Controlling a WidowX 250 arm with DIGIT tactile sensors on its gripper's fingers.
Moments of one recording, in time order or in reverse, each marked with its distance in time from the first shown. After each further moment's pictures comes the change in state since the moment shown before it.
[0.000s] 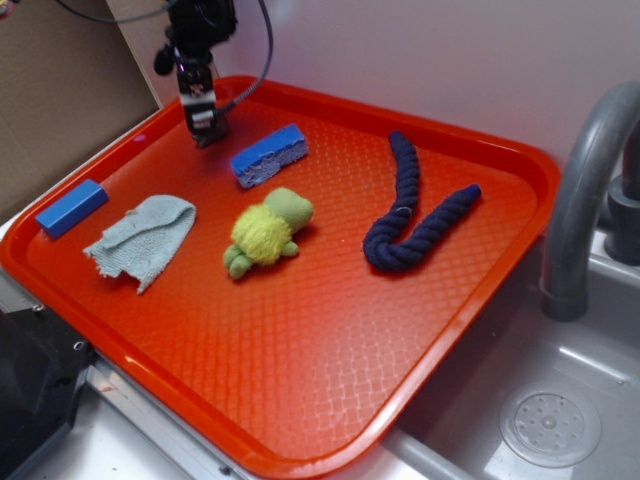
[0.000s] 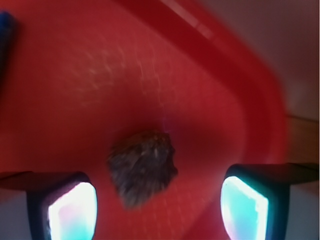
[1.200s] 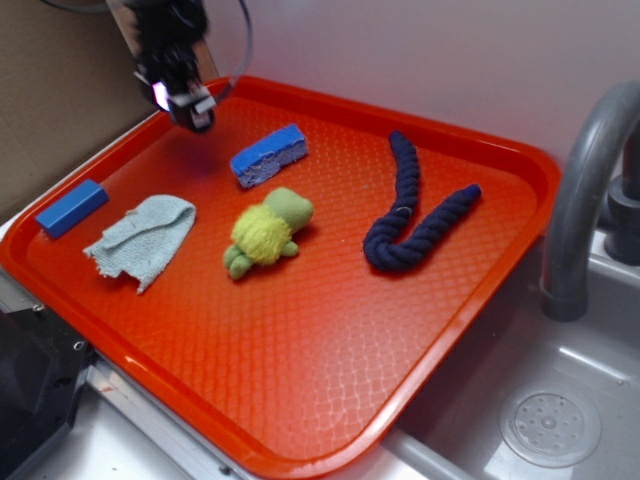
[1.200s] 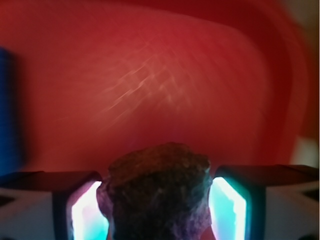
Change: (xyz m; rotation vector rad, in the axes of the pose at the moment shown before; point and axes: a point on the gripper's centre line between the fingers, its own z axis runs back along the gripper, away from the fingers) arm -0.024 -0.026 0.047 -0.141 -0.136 0.511
